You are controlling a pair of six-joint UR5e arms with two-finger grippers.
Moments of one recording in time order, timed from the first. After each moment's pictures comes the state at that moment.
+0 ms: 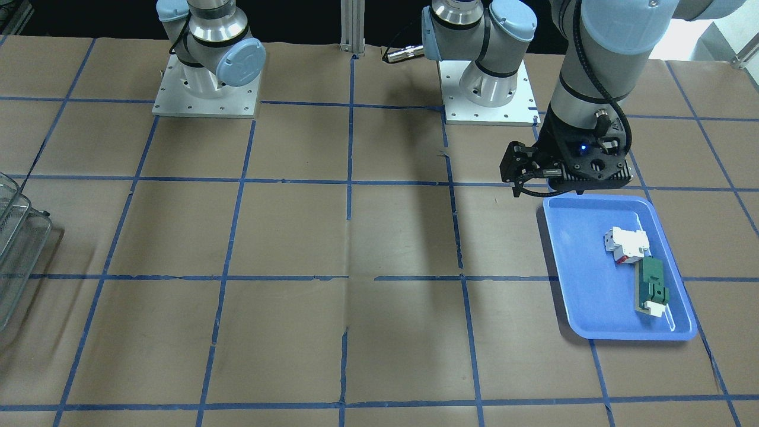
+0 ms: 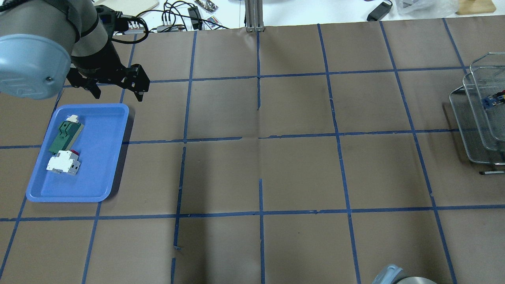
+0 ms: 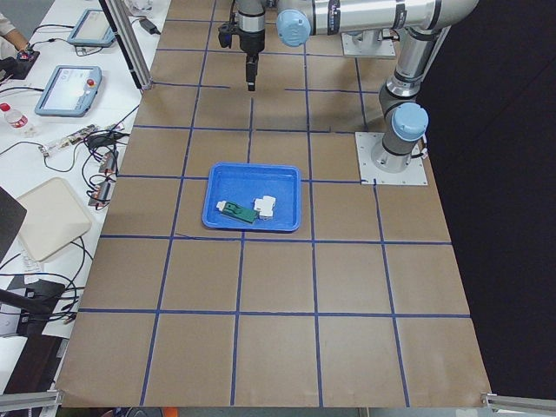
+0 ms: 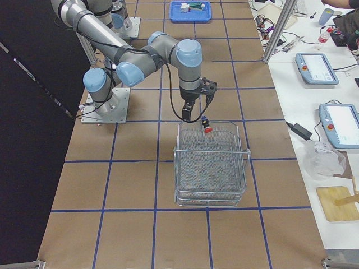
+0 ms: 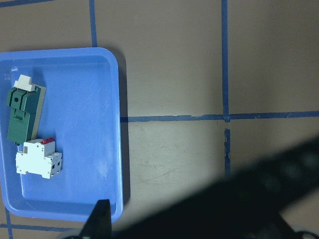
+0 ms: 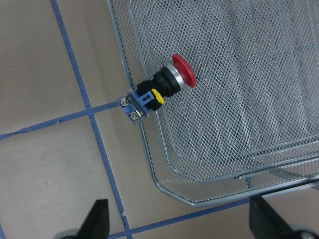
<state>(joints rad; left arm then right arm) -1.54 -1.63 -1.62 -1.43 1.72 0.07 0.83 -1.55 1.68 -1.74 -1.52 -0.47</state>
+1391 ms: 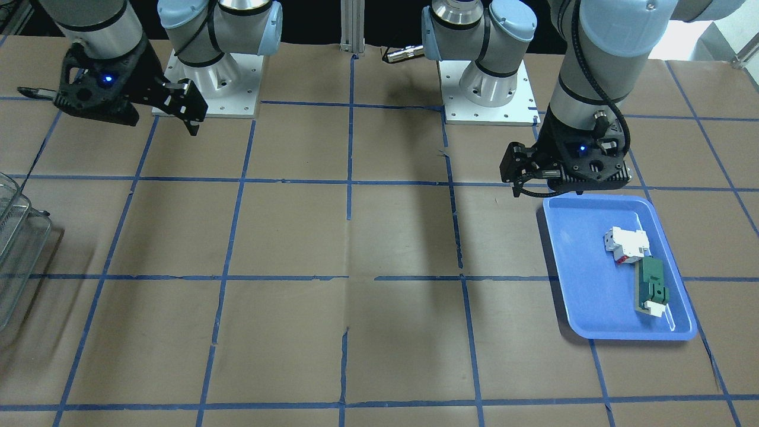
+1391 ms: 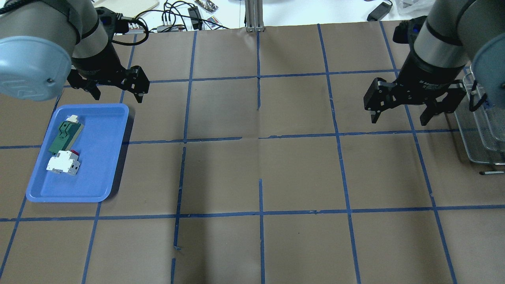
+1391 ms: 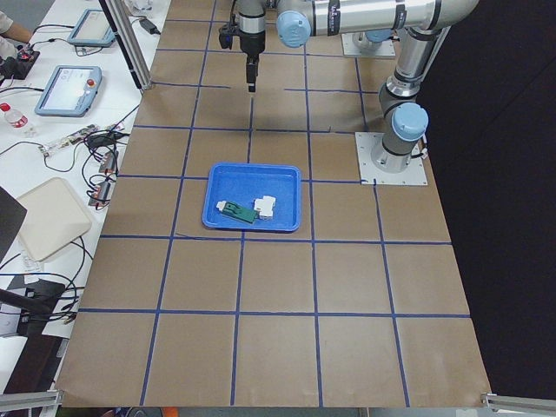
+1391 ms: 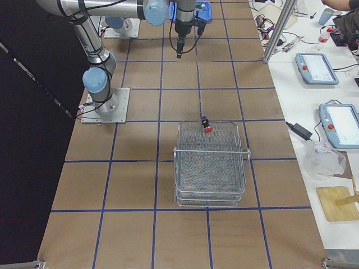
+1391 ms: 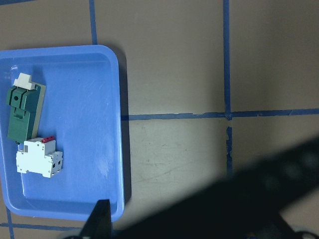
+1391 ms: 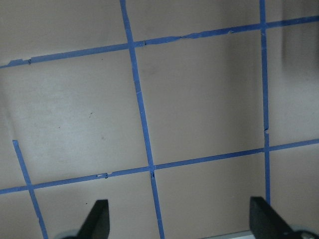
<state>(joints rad) -1.53 -1.63 -1.62 -1.43 1.73 0.08 1.54 -1.67 1.70 -1.50 -1.62 0.11</state>
